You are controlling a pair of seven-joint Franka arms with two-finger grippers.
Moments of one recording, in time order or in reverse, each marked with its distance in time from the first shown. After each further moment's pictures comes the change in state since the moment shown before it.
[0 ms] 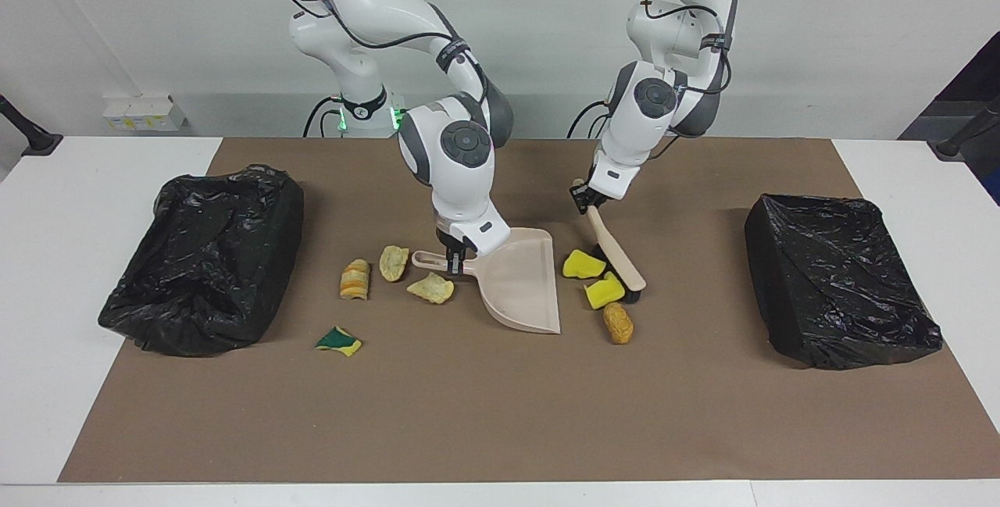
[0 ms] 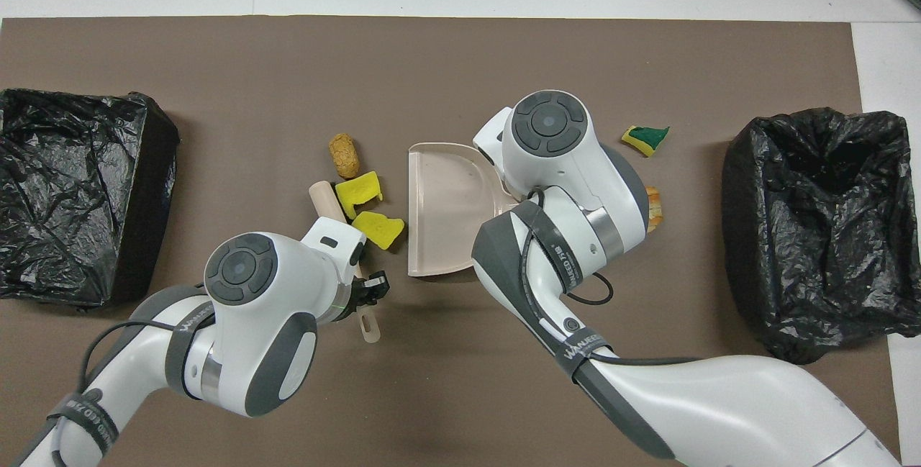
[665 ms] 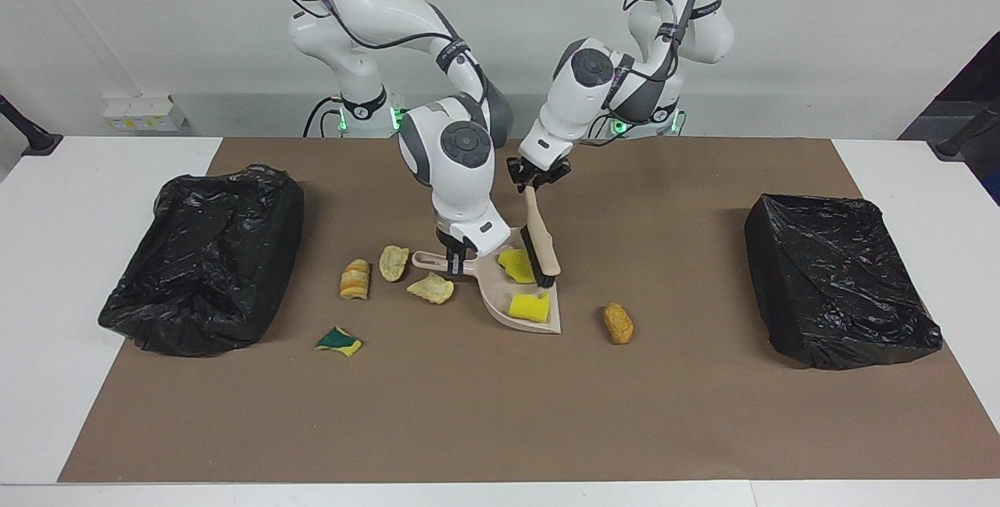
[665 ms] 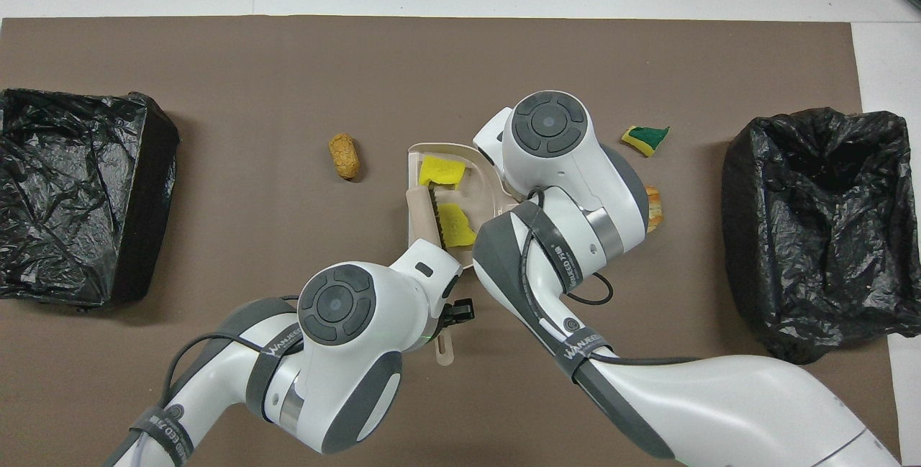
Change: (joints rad) left arm -0.185 0.035 -0.001 0.120 -0.059 0.008 0.051; right arm 0.000 0.000 0.000 -0.002 0.000 0.003 0.000
